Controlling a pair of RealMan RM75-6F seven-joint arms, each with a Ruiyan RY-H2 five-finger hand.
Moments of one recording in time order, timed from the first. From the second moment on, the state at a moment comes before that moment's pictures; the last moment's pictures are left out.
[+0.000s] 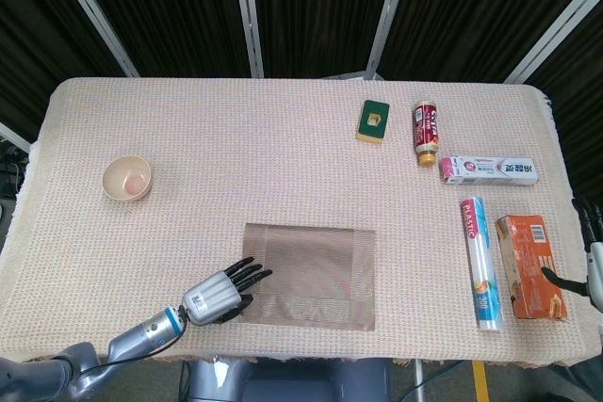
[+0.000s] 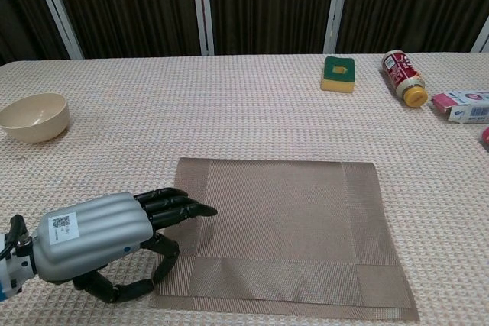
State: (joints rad) left arm -0.60 -1.72 0.22 -1.11 1.88 1.18 -0.04; right arm 0.09 -1.06 0.15 -1.53 -1.35 1.43 0.08
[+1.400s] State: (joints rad) left arm -1.00 -1.77 -0.51 -1.12 0.85 0.78 0.13; right arm 0.10 -1.06 0.16 -1.51 -1.31 1.40 0.11
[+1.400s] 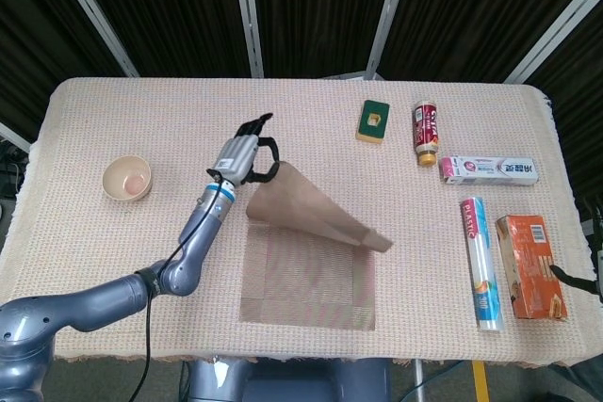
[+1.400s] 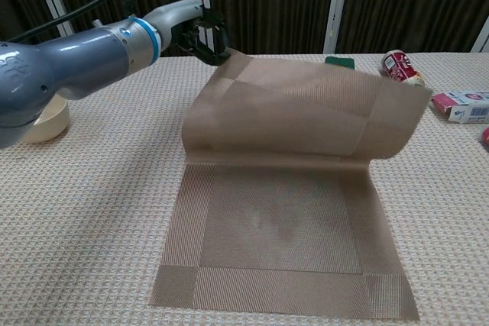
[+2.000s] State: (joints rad) left arm -0.85 -1.74 -0.41 -0.91 0.93 0.81 -0.04; right arm 0.11 -1.07 0.15 -1.52 -1.32 1.37 0.08
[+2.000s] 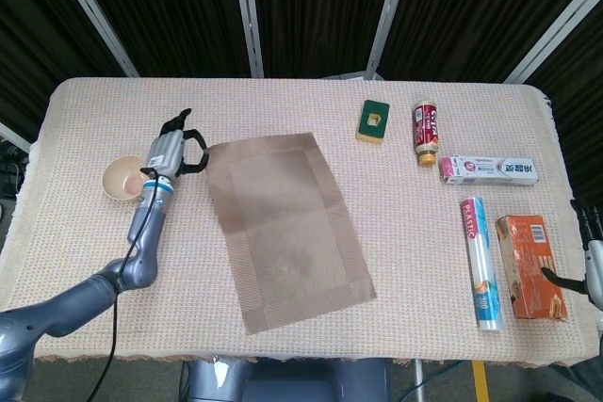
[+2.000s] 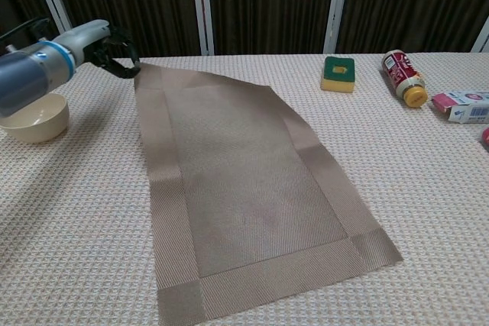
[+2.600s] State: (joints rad) left arm -0.55 -1.35 -0.25 -1.42 1.04 1.15 0.18; right arm 0.28 -1.05 0.07 -1.58 -1.56 1.16 0.07
